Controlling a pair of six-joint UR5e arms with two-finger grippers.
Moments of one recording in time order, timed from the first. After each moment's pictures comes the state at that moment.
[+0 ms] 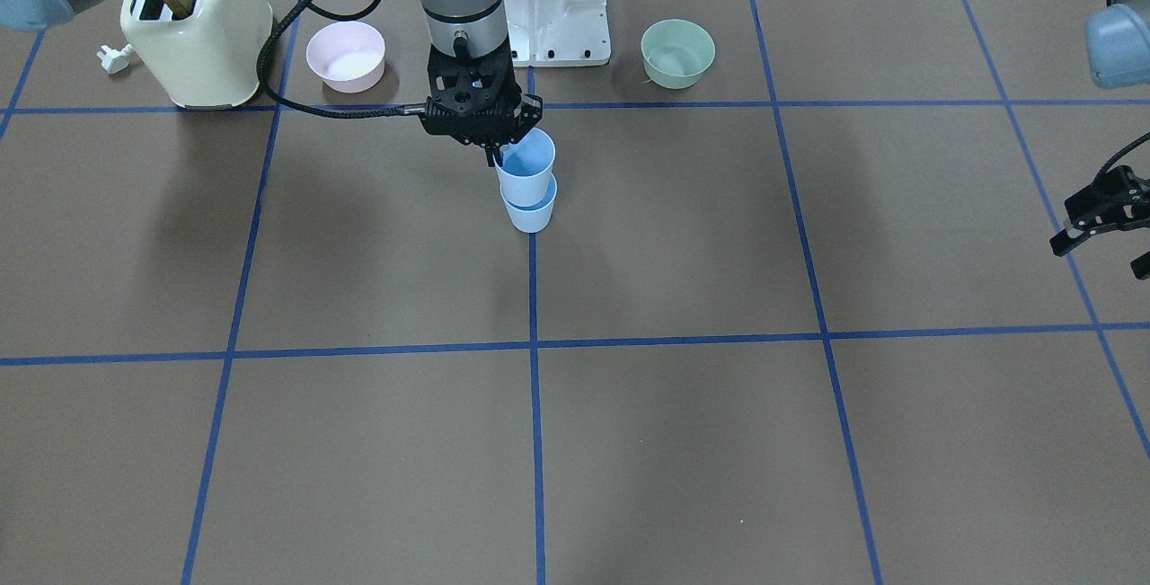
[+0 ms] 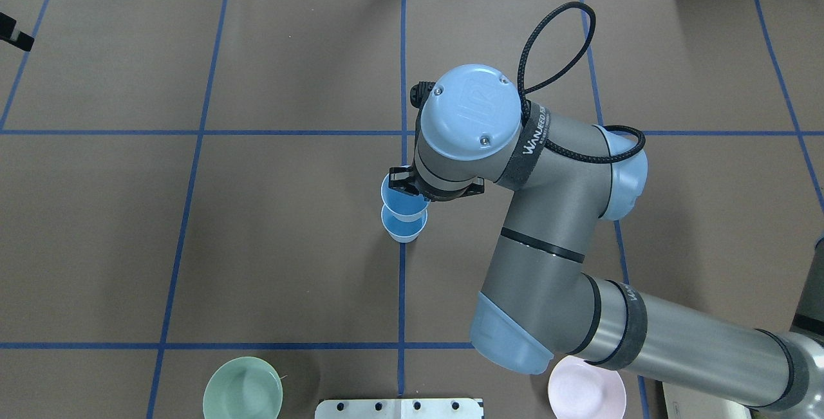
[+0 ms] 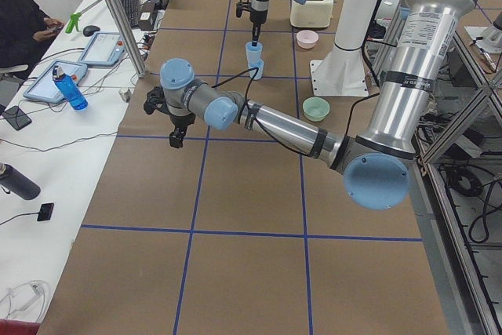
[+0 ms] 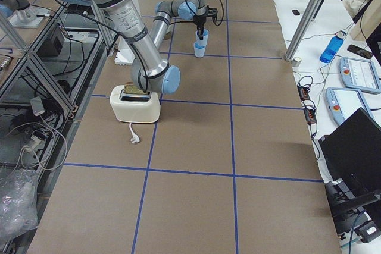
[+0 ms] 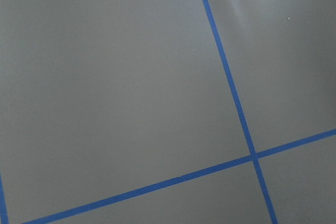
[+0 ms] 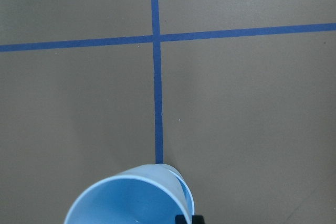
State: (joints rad) left arm -1.36 -1.83 -1.67 -1.76 -2.42 -0.29; right arm 0.50 -0.83 1.85 -1.77 1.81 1.28
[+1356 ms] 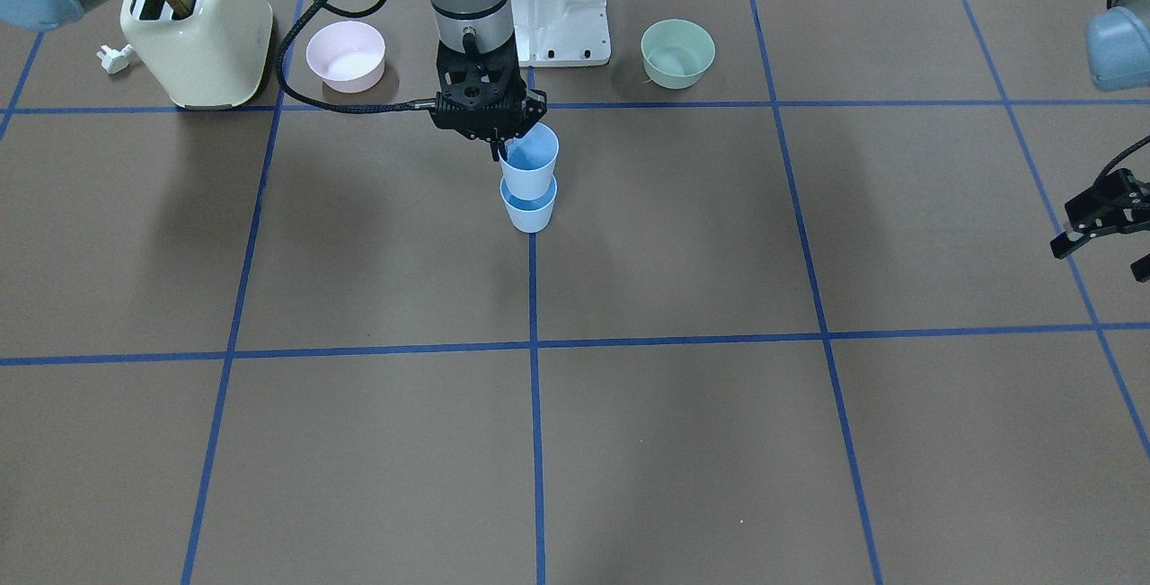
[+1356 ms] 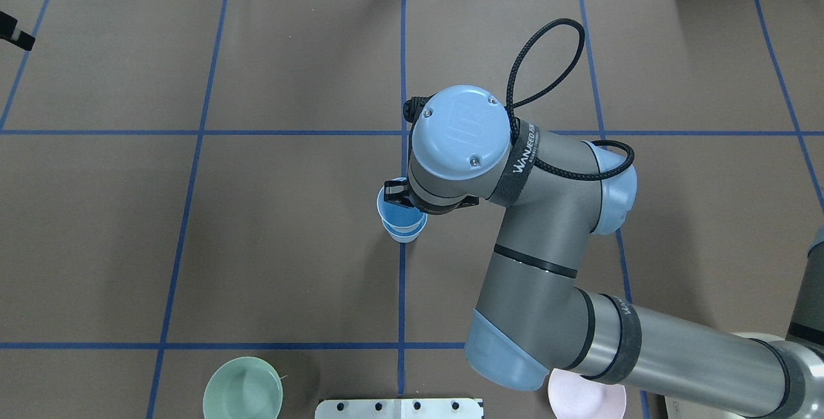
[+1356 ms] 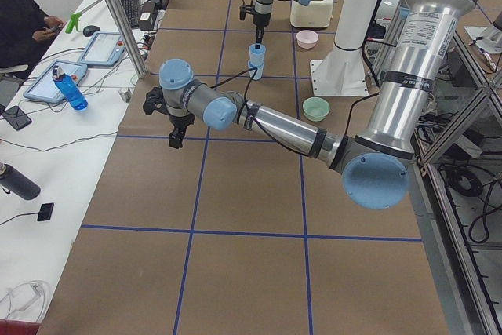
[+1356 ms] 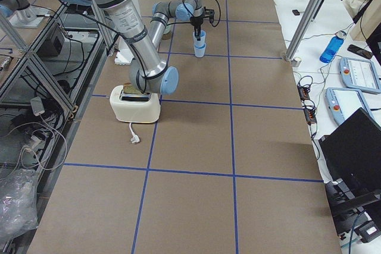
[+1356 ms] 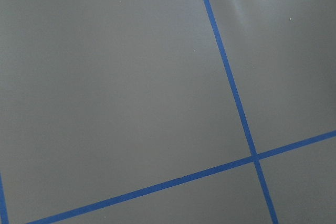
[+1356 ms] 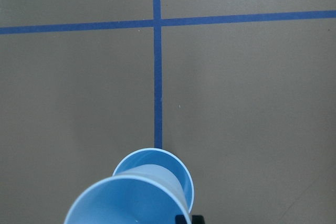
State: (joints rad) left arm -1.36 -1.83 -1.66 -1.76 -2.42 -0.28; right arm 0.46 -0.83 1.84 -1.77 1.79 1.28
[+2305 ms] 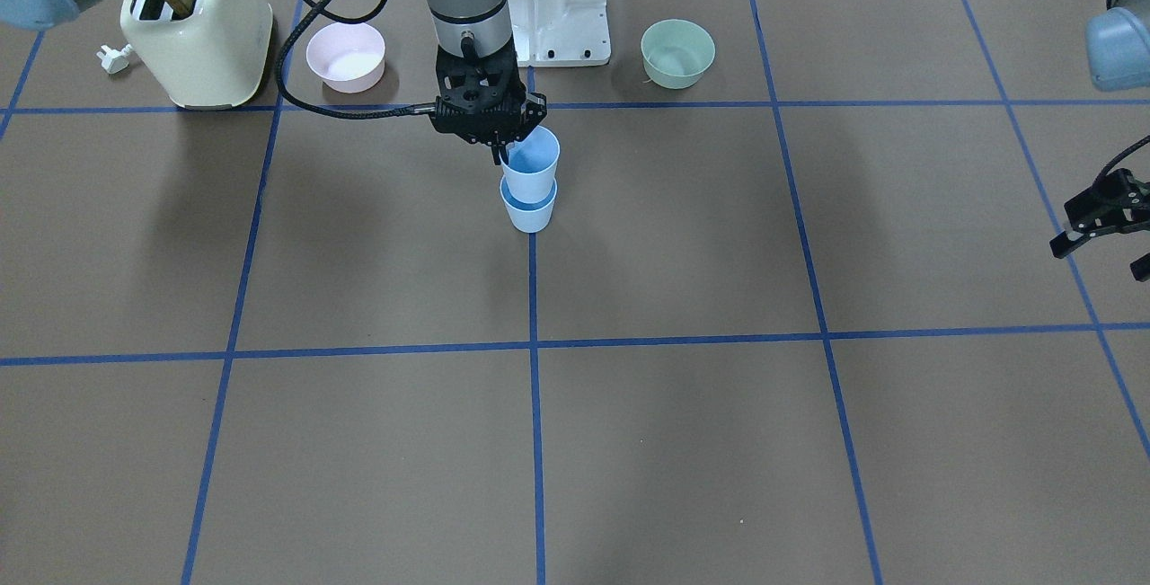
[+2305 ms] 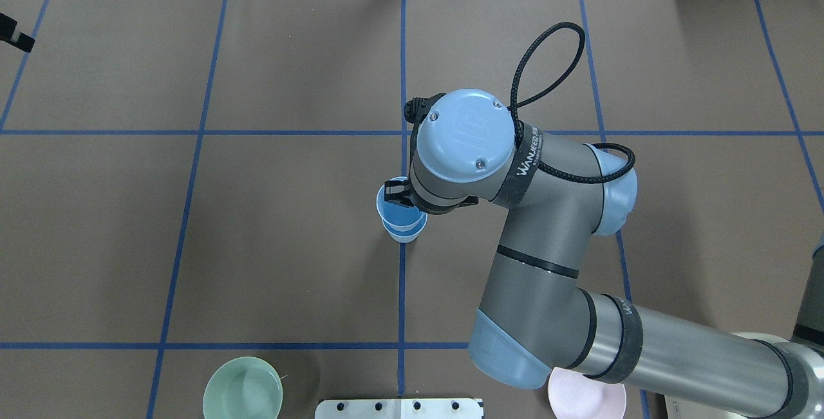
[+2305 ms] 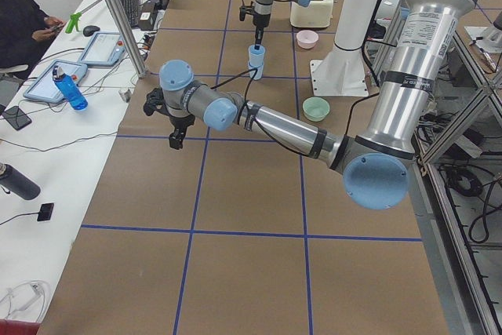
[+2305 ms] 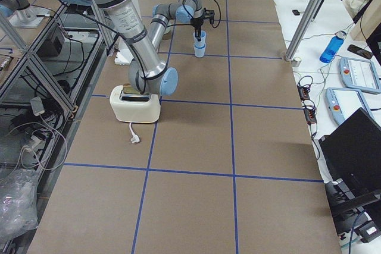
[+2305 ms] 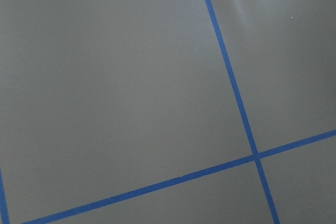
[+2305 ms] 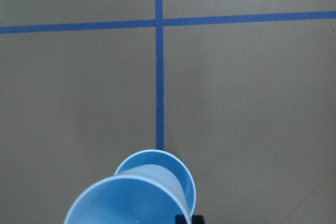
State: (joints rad) left arm -1.36 -1.83 -1.66 -1.76 -2.43 -0.28; right arm 0.46 -0.85 1.83 -1.71 1.78 1.28
